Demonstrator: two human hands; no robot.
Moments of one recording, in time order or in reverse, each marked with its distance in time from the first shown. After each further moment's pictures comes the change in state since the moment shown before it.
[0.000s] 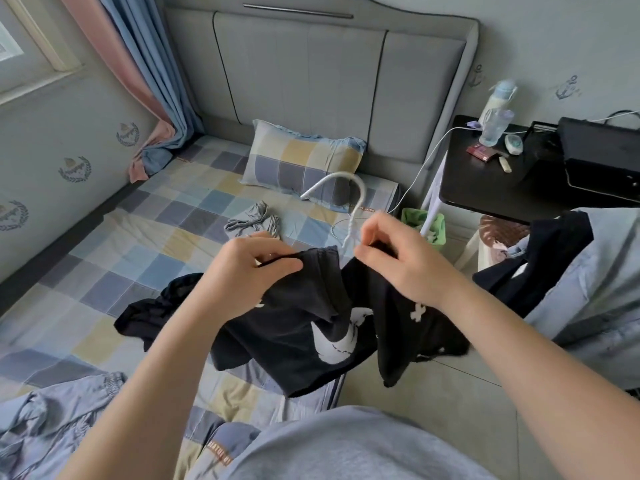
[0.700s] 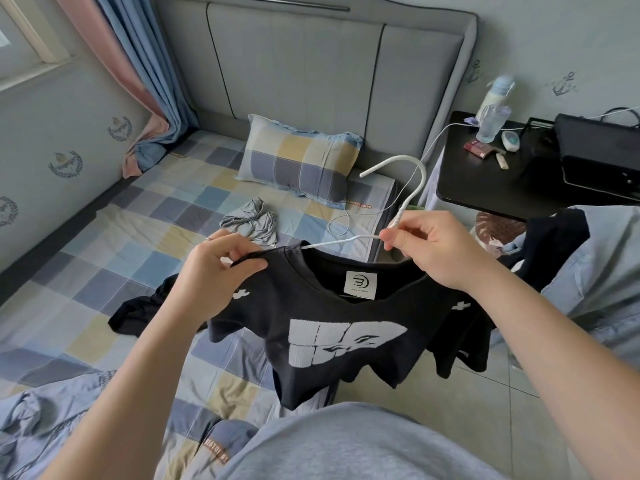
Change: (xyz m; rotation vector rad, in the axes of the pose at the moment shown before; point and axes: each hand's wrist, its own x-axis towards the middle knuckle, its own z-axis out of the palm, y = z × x) left_hand -0.004 -0.037 -0.010 0.031 0.168 -0.118; right_hand 0.000 0.008 -0.032 0.031 0.080 0.087
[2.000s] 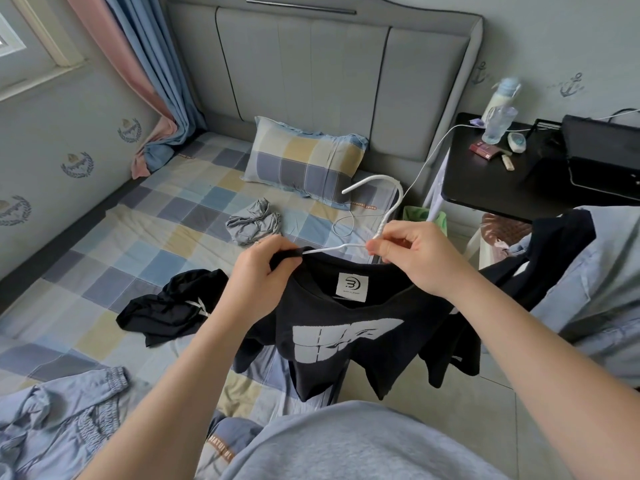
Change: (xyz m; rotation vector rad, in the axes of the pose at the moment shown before) left_hand -0.008 0.015 0.045 0.026 -0.011 0.100; right_hand -0.003 0.007 0.025 0.013 0.016 0.004
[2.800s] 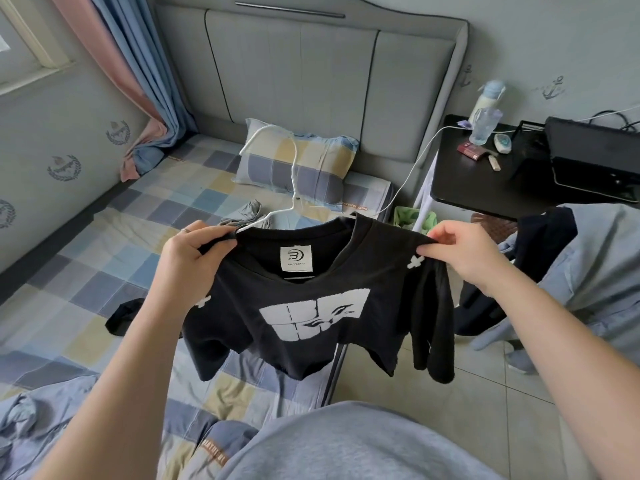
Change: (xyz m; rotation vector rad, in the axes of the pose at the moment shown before) left_hand 0.006 -0.036 -0.055 0.072 0.211 -0.048; right_hand -0.013 0.073 -0.057 0.009 0.199 0.357
